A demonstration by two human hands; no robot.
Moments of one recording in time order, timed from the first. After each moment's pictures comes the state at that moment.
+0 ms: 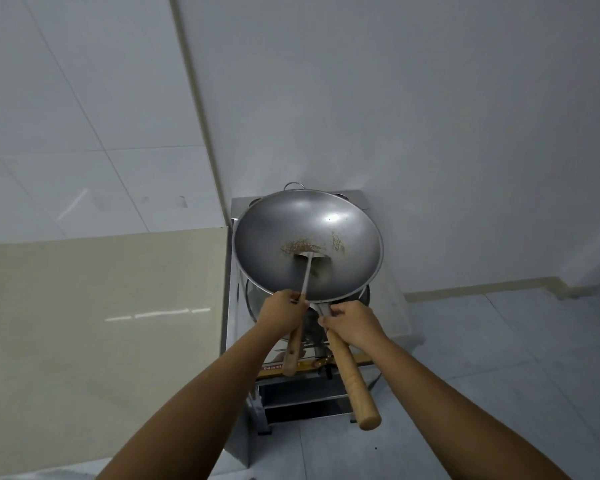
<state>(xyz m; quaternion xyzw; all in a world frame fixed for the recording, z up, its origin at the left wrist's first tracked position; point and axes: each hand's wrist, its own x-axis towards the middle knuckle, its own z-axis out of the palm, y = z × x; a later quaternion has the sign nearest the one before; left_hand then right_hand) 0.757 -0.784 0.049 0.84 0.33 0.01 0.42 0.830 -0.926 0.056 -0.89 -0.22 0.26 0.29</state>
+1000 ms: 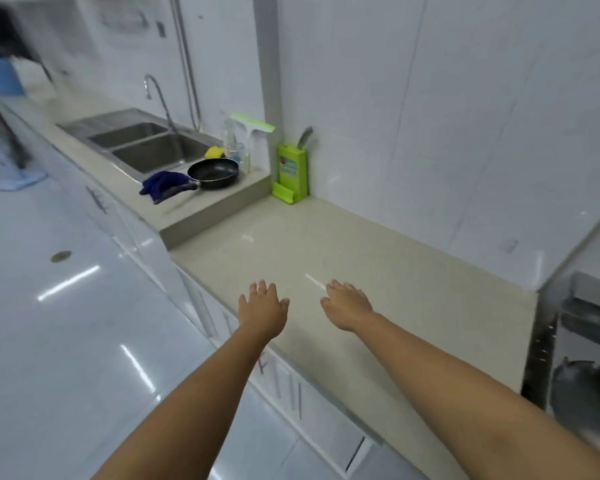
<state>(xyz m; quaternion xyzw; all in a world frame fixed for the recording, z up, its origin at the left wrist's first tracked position) 0.266 -0.508 0.060 0.71 0.69 -0.01 0.14 0.445 -0.498 0.048 -0.68 -0.71 0.19 -0.01</state>
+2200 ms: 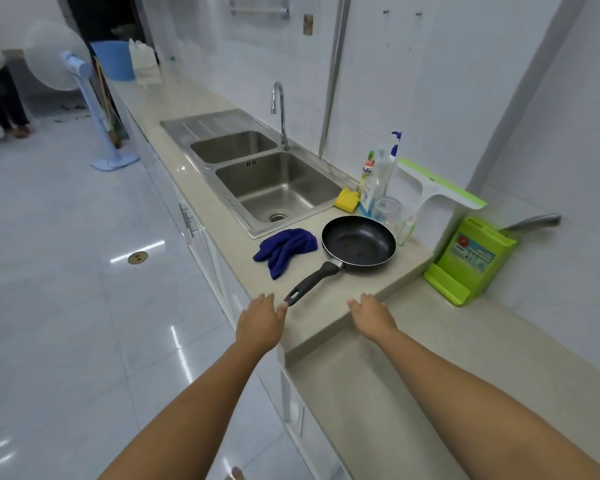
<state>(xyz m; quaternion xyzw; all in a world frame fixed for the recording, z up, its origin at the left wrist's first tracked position) -0.111 -0.103 0.053 0.58 0.77 0.13 0.22 0.101 -0.033 0.026 -0.70 -0.65 0.27 0.06</state>
